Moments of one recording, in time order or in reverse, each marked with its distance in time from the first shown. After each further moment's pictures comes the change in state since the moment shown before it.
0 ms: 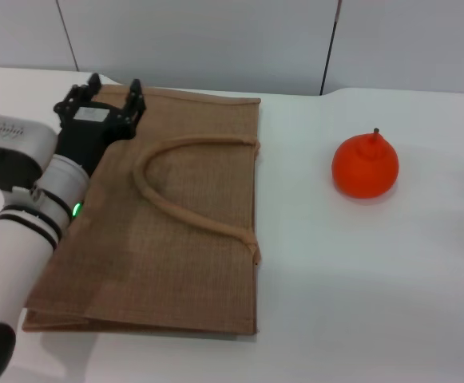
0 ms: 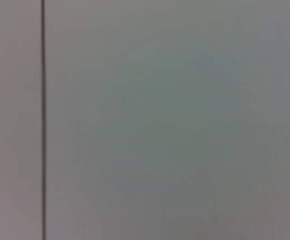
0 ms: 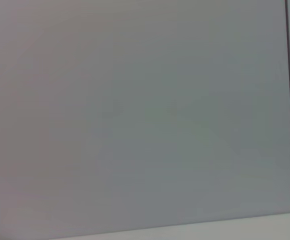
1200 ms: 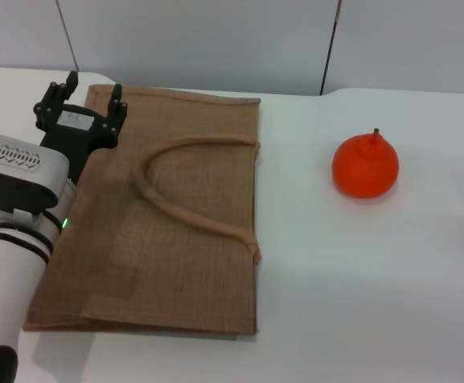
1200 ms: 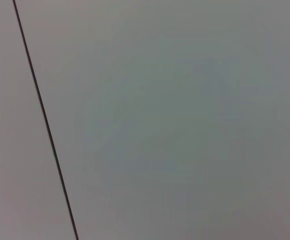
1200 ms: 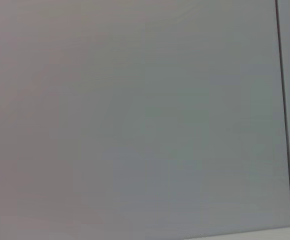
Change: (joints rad) left arm 0.024 -0.040 0.000 -0.059 -0.024 0.112 0.262; right arm -0.016 0.001 0.002 -0.001 0.001 0.055 -0.001
